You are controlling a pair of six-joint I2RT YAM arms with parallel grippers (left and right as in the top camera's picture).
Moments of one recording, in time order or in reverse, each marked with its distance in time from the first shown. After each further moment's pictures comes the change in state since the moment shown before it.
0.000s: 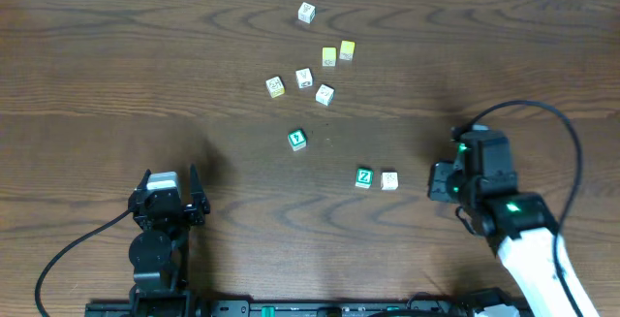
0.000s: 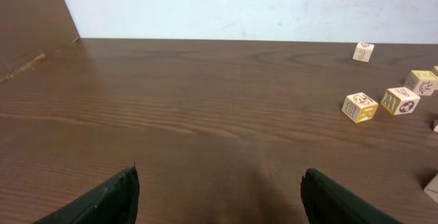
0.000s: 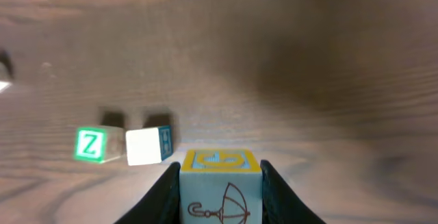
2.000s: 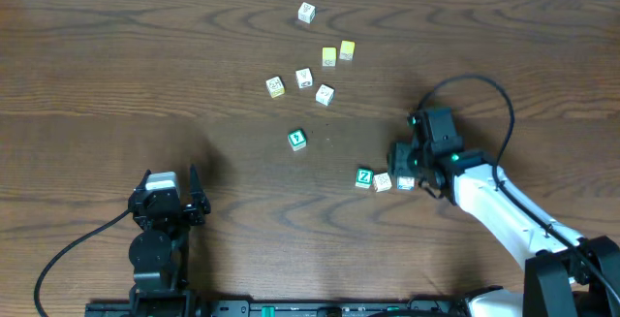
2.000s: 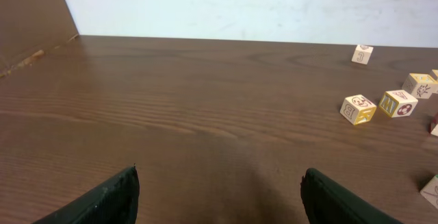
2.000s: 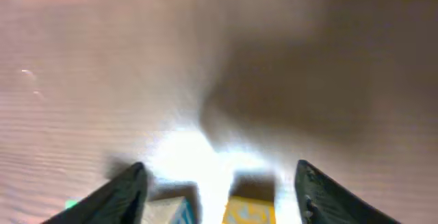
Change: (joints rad) left arm 0.000 0.000 0.000 -0.001 0.000 -0.018; right arm 0.099 0.441 0.092 0.286 -0.047 -0.002
